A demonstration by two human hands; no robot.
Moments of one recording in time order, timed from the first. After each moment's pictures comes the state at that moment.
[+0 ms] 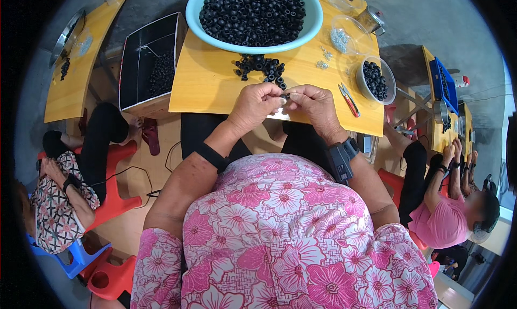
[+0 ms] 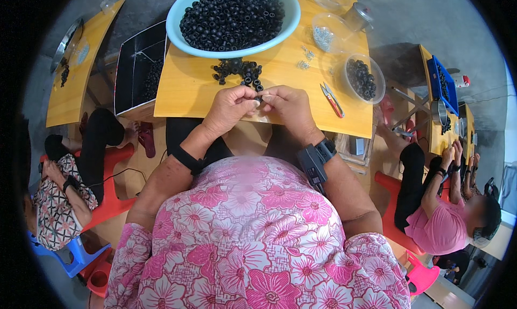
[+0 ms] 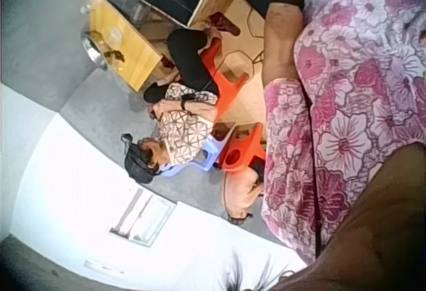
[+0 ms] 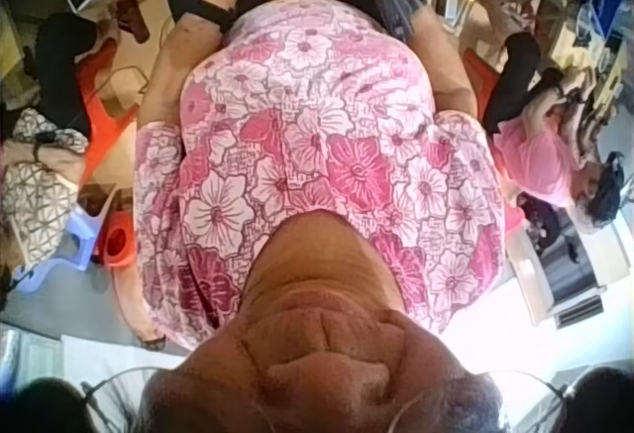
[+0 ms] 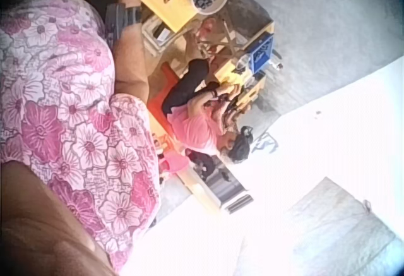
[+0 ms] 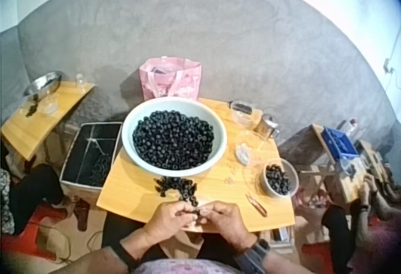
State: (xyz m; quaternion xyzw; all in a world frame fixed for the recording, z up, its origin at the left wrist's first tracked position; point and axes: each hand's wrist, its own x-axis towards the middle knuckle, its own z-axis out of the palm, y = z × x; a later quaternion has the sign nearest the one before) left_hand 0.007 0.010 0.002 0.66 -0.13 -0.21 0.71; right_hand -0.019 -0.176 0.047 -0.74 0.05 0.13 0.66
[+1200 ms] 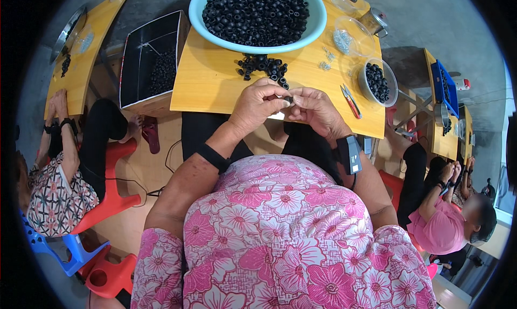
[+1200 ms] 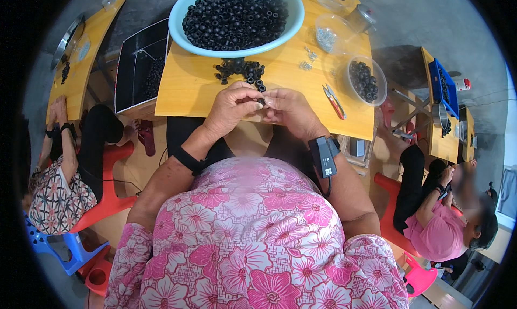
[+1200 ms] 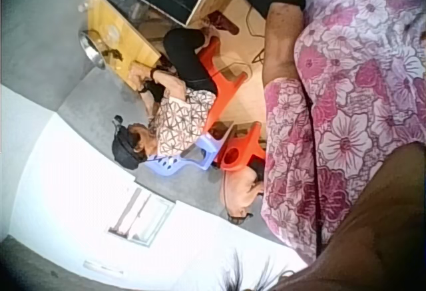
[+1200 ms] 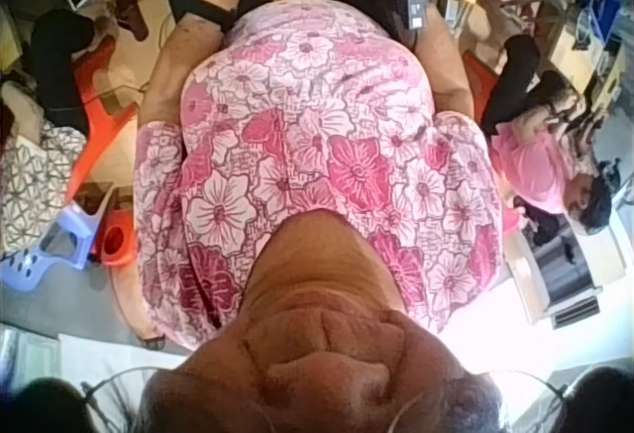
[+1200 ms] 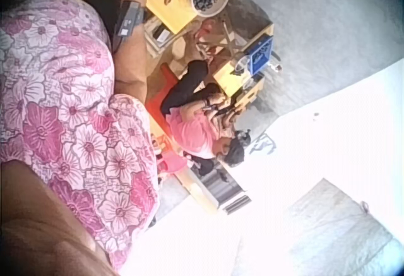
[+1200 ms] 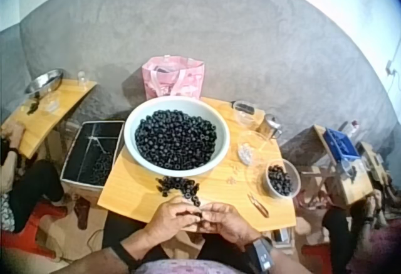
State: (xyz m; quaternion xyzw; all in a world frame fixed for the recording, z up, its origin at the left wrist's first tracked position) left_hand 0.003 0.010 0.003 0.70 -0.20 -0.11 0.67; right_hand -0.016 -0.191 0.043 -0.54 0.09 0.31 0.78
